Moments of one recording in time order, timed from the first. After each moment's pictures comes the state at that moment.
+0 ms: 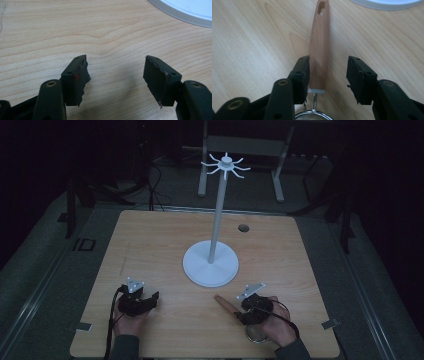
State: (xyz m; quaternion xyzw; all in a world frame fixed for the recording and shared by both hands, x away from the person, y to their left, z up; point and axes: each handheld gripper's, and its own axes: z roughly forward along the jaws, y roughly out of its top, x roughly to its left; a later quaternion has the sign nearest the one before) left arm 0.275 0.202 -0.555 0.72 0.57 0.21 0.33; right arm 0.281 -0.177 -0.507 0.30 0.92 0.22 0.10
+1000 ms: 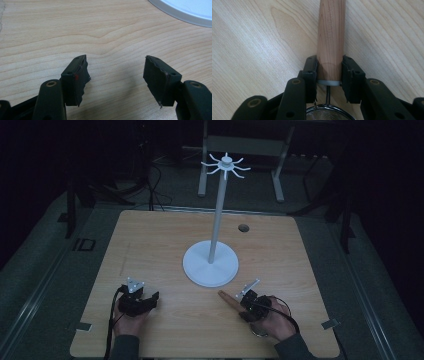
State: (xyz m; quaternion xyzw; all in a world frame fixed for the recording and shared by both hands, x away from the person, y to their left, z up) left arm 0.275 0.202 -0.555 0.72 0.57 0.21 0.33; right arm 0.299 -0.178 -0.524 0.32 0.93 0.14 0.06
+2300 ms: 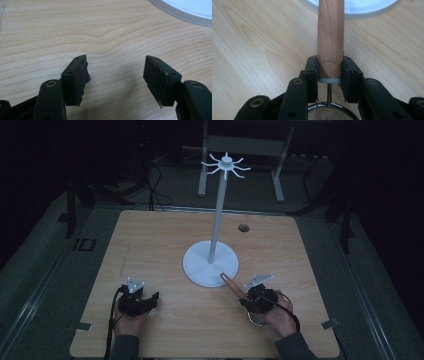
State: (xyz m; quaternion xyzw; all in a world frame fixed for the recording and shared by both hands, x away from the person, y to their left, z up) left arm 0.275 0.201 -0.556 0.72 0.57 0.21 0.33; right arm 0.306 -0.193 -0.504 0.35 0.89 0.26 0.11
